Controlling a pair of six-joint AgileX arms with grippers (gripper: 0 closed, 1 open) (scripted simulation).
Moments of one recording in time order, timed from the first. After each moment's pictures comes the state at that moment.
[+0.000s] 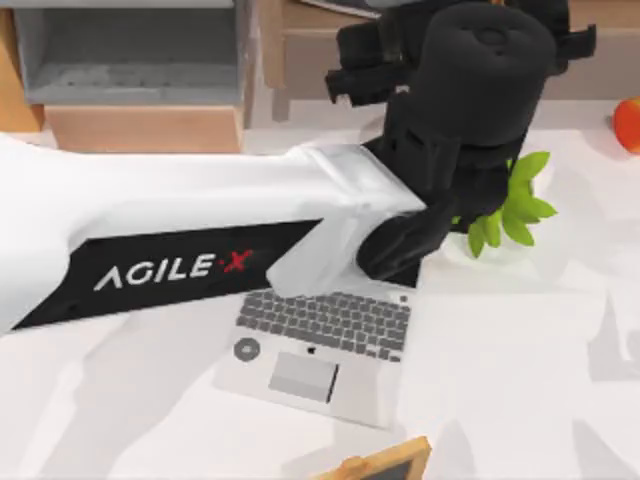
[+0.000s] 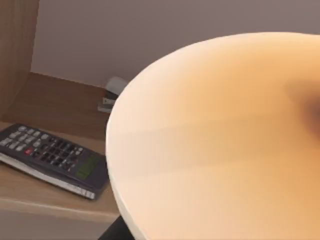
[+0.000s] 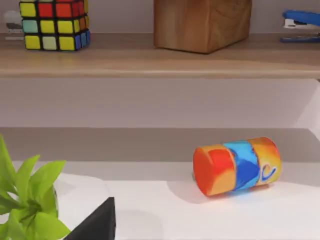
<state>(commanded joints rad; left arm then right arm) -0.99 1.90 1.36 0.46 -0.83 -0.33 0.00 0.00 0.00 0.00 0.00 0.00</state>
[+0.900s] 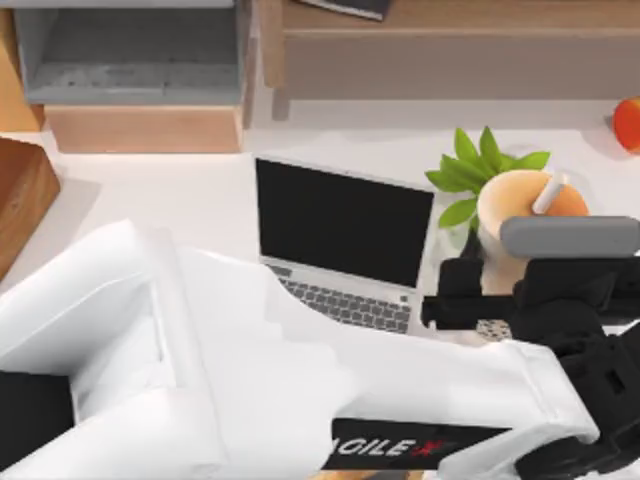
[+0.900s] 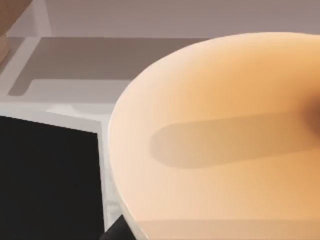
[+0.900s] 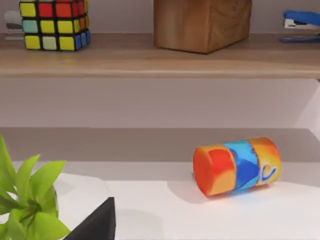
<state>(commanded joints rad) -1.29 2.14 1.44 -0.01 -1.16 -0.67 0.00 0.00 0.00 0.00 0.00 0.00</state>
